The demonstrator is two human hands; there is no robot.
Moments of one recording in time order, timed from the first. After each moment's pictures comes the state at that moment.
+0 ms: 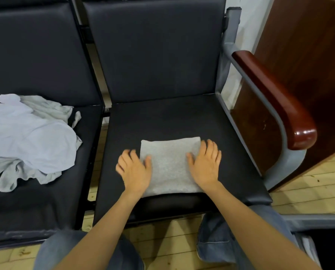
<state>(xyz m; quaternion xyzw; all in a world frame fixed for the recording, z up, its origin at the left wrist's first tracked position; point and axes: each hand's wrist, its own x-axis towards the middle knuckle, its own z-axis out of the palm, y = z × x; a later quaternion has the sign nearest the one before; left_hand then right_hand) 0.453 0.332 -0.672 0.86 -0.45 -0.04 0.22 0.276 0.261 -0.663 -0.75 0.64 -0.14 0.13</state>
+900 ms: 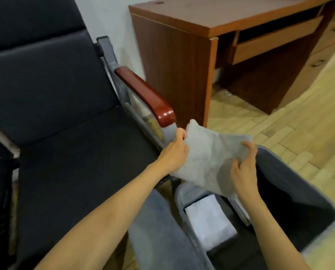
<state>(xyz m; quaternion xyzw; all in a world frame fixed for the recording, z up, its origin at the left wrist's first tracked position) 0.136 0.317 -0.541 0.50 -0.79 -0.31 0.17 -0.037 0.403 -0.583 -0.43 0.72 -0.51 0.21</state>
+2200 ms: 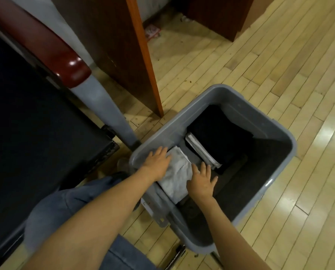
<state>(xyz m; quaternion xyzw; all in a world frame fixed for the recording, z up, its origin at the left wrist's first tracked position) 0.038 0.350 -0.756 0.34 -0.87 -0.16 -0.32 -0.065 0.471 -0.786 -0.38 0.85 0.03 0.36</state>
